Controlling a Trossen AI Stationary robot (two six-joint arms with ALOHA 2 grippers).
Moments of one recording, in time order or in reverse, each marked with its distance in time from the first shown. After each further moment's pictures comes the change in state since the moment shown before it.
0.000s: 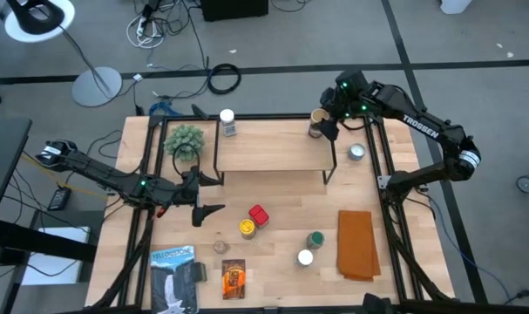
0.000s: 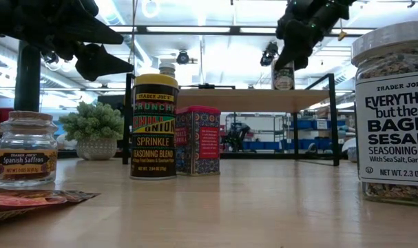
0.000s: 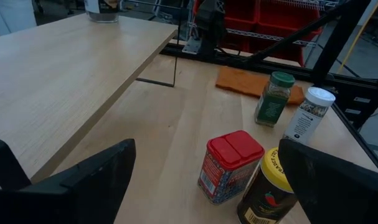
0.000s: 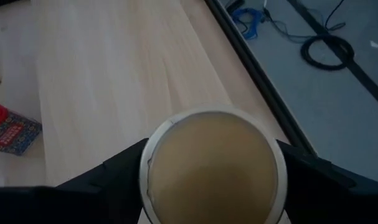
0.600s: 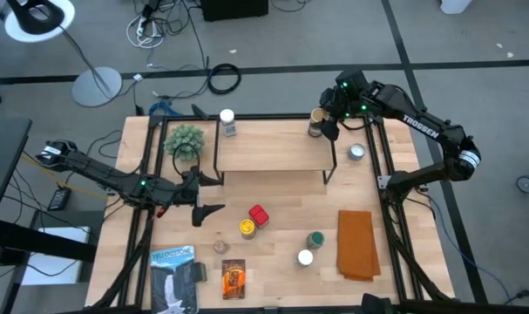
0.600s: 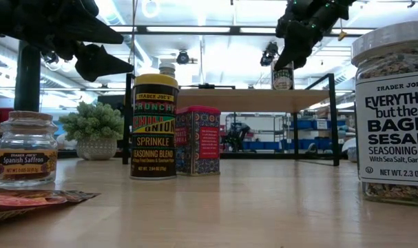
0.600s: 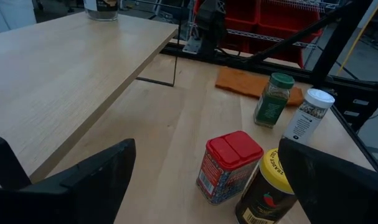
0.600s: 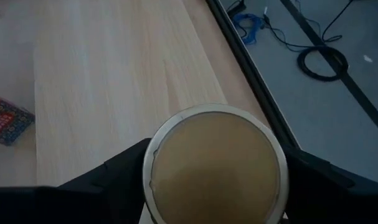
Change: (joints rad) left arm 0.000 0.000 0.000 0.000 0.000 -0.015; right arm -0.001 0.000 0.000 0.005 0.003 -0.072
